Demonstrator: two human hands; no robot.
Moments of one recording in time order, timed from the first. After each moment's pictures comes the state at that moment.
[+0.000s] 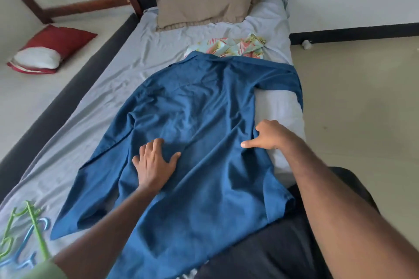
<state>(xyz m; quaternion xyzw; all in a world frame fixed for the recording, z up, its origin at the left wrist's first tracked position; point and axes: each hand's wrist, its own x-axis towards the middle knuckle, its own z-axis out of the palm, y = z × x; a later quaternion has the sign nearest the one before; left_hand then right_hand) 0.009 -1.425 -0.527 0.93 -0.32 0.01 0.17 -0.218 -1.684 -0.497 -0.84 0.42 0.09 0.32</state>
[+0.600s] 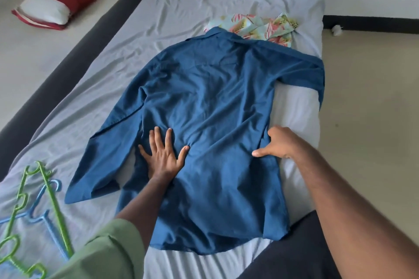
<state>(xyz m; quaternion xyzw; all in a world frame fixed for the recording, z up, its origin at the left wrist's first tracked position) 0.007 -1.398 -0.572 0.96 -0.29 -0.05 0.03 -0.216 -1.658 -0.485 -0.83 0.41 0.18 0.34</state>
